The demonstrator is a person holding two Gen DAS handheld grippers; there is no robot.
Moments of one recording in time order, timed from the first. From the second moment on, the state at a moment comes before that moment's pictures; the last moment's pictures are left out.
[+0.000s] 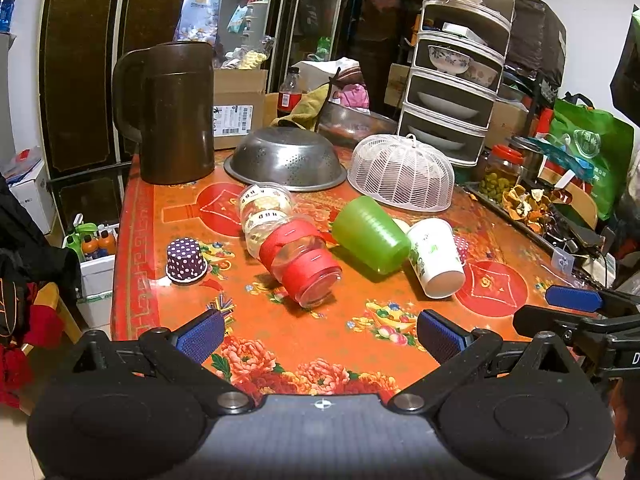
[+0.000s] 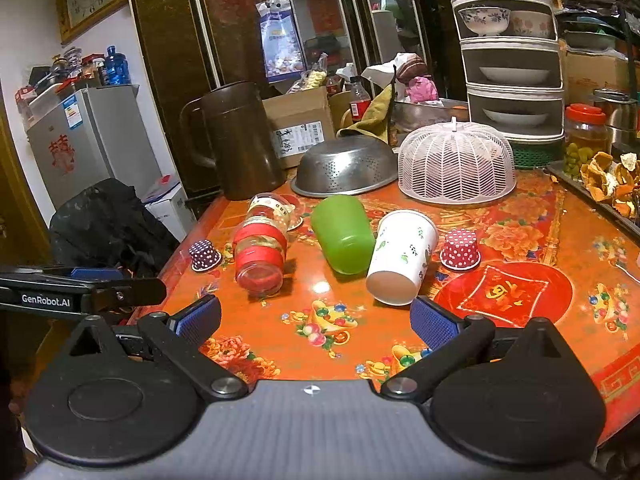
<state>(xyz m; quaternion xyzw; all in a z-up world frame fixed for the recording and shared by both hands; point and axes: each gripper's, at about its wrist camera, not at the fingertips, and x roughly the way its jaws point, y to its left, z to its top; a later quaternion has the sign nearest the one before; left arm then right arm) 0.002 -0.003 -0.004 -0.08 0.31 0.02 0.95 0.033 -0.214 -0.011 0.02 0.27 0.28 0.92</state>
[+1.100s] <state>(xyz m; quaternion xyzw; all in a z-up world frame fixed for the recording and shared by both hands) 0.002 -0.005 -0.006 -0.08 0.31 0.01 0.95 0.032 -0.216 -0.012 0.03 0.27 0.28 0.92</state>
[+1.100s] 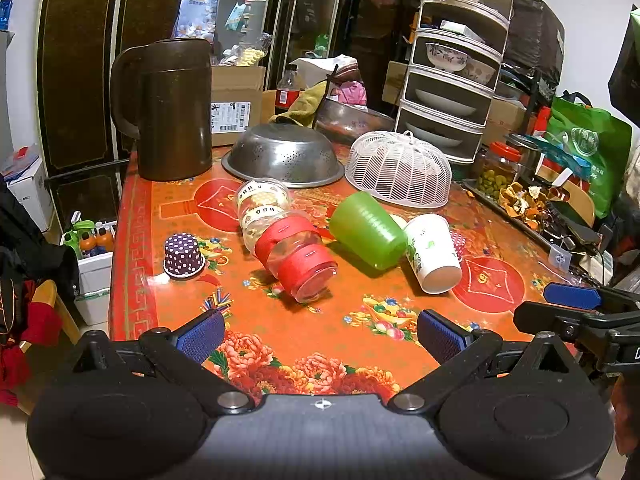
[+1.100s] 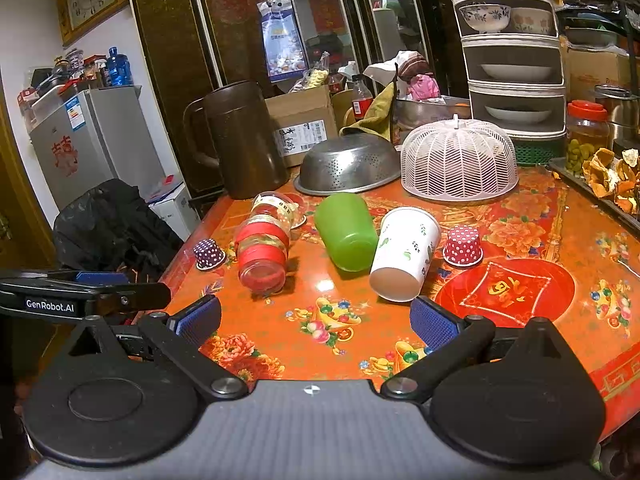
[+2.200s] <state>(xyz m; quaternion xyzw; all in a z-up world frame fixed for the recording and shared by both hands) -0.001 -0.008 -0.007 -0.08 0.31 0.01 0.95 0.030 -0.216 -0.013 0.03 0.27 0.28 0.92</state>
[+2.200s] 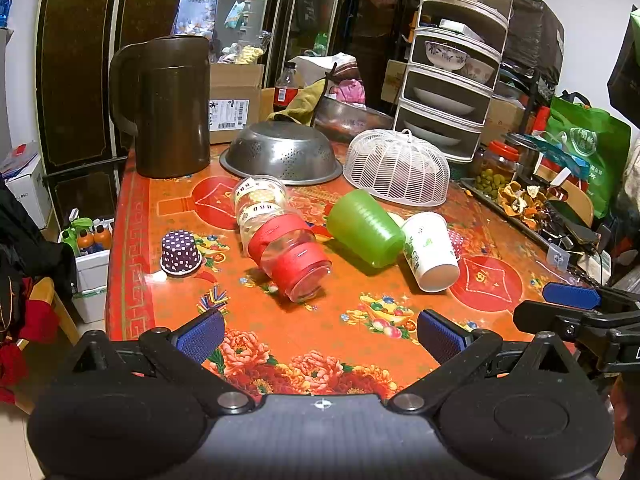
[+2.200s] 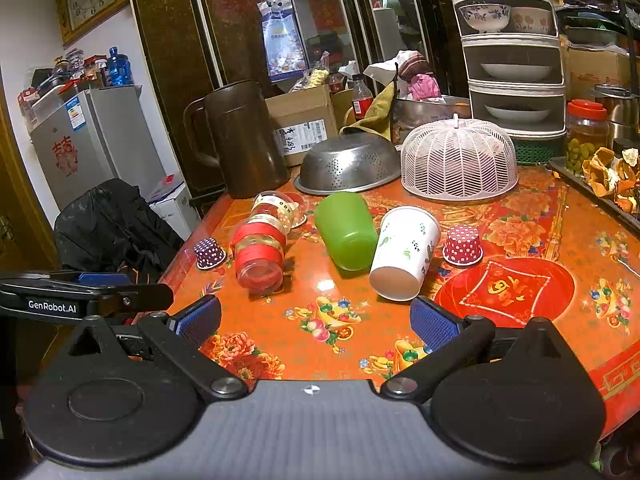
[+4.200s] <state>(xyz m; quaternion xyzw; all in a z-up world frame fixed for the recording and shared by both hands) 0.061 -0.031 0.009 -0.15 0.37 0.01 0.92 0.032 -0.250 -0.027 0.05 0.27 0.29 0.92</state>
